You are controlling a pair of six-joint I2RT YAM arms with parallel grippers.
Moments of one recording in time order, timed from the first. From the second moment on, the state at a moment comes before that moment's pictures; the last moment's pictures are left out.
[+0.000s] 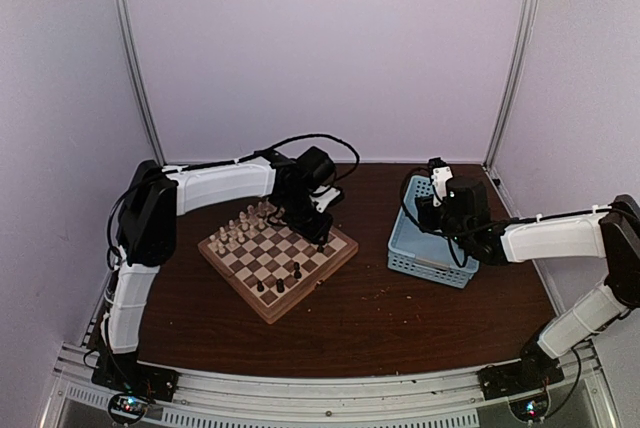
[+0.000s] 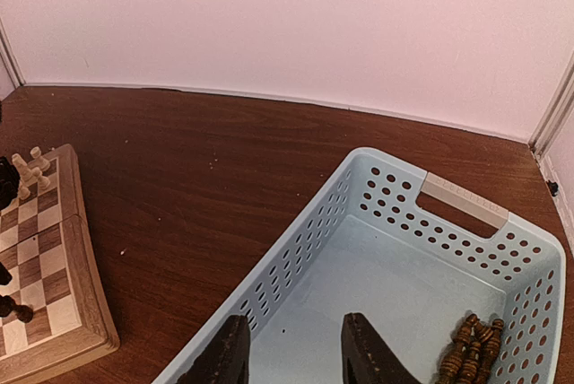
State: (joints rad) left arm -0.82 2.25 1.93 -0.87 0.07 -0.11; right arm 0.57 1.45 0.68 0.39 0.36 0.14
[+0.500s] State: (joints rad) left arm -0.82 2.26 1.94 -0.88 0.08 -0.11; right arm 0.57 1.45 0.68 0.39 0.36 0.14
